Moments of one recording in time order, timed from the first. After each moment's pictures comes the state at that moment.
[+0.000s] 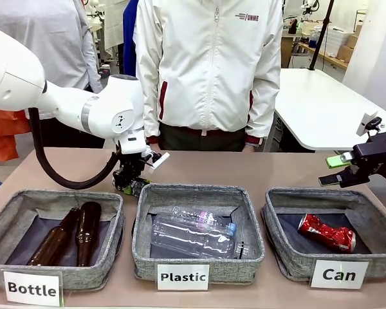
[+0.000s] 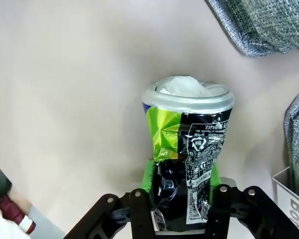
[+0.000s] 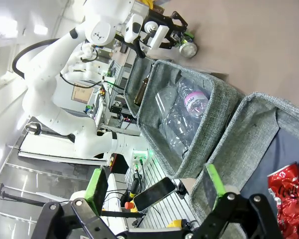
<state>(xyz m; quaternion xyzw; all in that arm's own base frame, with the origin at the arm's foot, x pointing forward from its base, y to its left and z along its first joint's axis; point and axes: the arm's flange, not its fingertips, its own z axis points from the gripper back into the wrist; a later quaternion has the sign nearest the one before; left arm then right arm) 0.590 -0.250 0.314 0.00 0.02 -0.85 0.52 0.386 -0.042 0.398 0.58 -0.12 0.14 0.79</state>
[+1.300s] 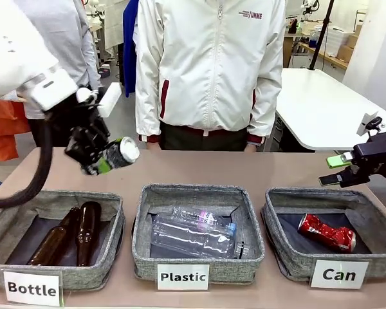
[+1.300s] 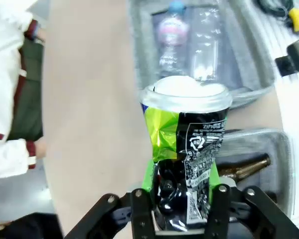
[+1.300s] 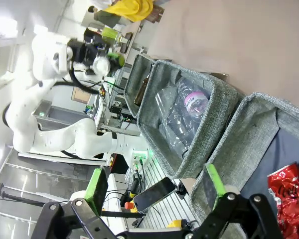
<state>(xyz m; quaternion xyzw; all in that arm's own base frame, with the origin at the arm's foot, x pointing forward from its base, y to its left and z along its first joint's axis) 0.405 -0.151 0.488 -0.13 -0.20 -0.74 0.63 0.386 -0.043 0.399 0.58 -0.12 0.14 0.79</state>
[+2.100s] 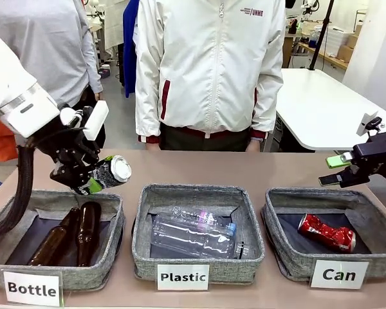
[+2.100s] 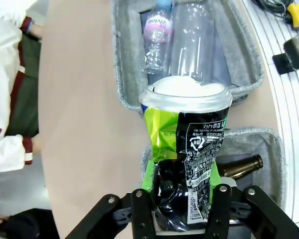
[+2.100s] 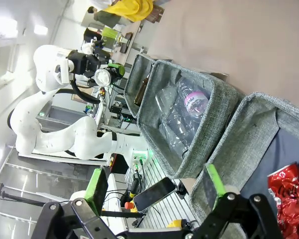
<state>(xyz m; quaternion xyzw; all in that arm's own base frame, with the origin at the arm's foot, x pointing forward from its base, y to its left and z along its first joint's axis) 0.377 -0.145 0.474 -0.11 -0.22 -0.73 0.63 0.386 -0.043 0.398 0.58 -0.12 0.14 0.79</state>
